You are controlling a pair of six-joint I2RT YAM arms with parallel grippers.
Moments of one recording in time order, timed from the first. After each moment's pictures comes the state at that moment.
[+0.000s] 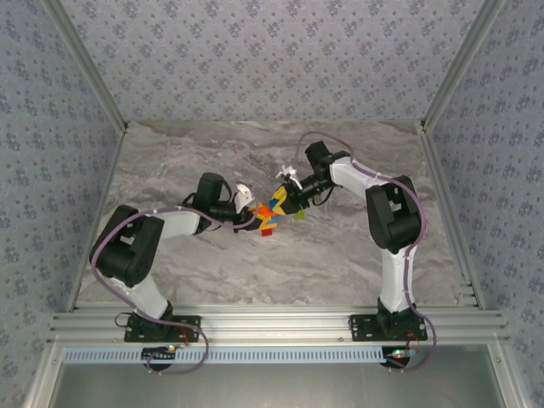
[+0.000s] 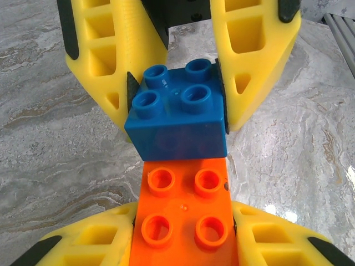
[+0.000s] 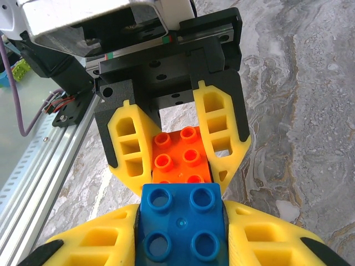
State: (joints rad) left arm -0.43 1.70 0.77 0.26 0.88 0.39; right arm 0.40 2.04 1.49 -0.79 -1.14 -0.95
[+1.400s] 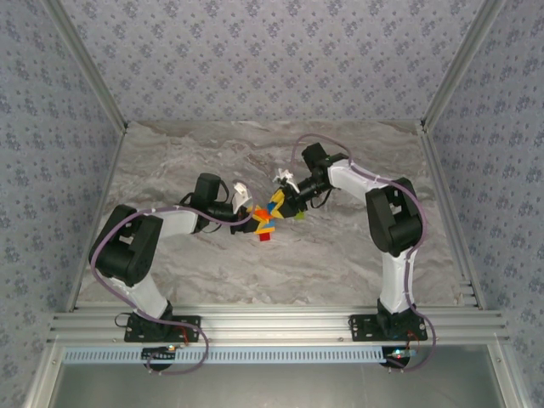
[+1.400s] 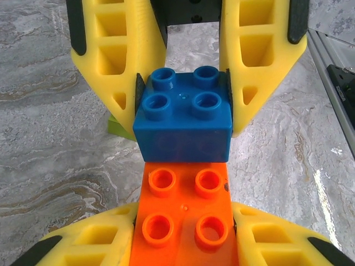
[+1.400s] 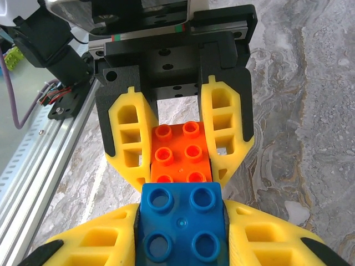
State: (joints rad) left arm -0.41 1.70 0.77 0.22 0.96 0.35; right arm 0.44 2.01 1.46 -0.77 -1.09 -0.94
